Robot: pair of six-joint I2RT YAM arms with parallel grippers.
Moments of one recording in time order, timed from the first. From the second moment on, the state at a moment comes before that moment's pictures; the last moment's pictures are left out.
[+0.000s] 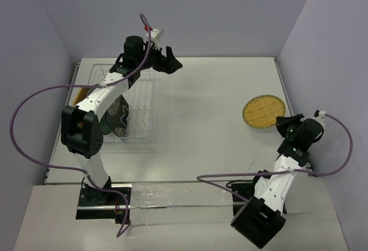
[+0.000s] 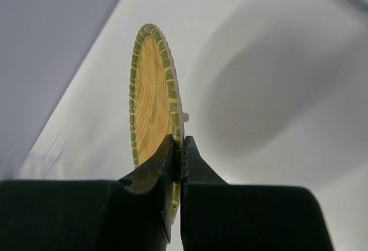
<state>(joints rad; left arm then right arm) -0.40 1.83 1.61 -0.07 0.48 -0.22 -0.74 0.66 0.47 -0.23 -0.39 0.59</state>
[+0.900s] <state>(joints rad) -0.60 1.93 1.54 0.07 0.86 -0.41 -0.21 1.03 0.54 0.42 -0.82 0.79</state>
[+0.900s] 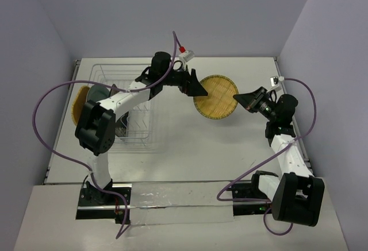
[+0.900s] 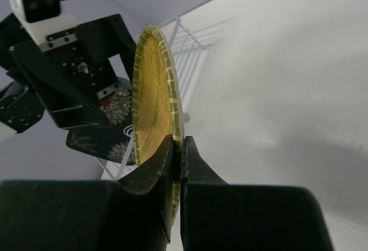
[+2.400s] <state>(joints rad) -0.51 1.26 1.23 -0.55 -0.72 -0.38 -0.20 1.16 0.68 0.09 -0.50 0.56</state>
